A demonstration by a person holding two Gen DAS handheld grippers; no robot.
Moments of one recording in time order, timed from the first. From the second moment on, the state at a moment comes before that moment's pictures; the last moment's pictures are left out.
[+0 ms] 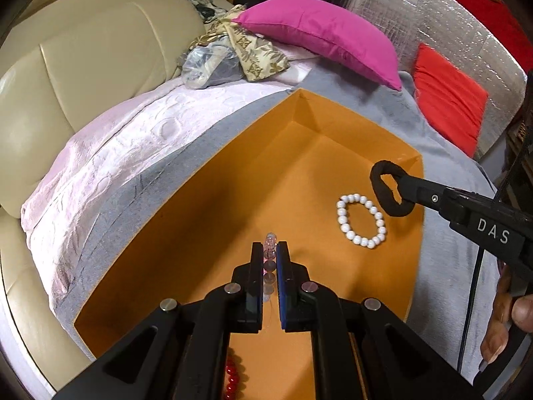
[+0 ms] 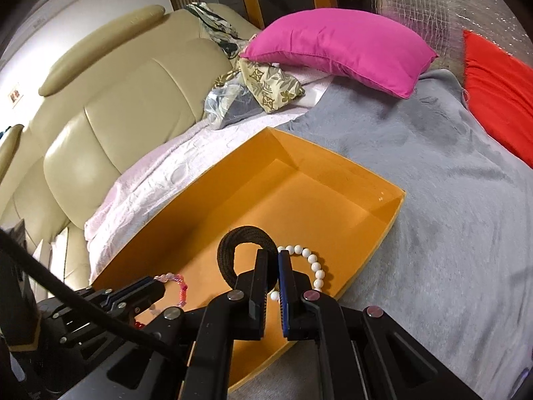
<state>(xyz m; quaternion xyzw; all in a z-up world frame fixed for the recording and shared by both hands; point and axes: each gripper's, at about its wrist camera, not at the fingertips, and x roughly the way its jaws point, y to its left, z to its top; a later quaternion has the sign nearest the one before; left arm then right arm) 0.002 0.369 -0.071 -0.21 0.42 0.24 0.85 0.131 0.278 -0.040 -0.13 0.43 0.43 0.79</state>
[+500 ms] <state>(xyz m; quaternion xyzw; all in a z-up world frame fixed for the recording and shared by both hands) 0.003 0.376 -0.079 -0.22 0.42 0.25 0.84 0.148 0.310 -0.059 -0.17 0.45 0.41 0.77</state>
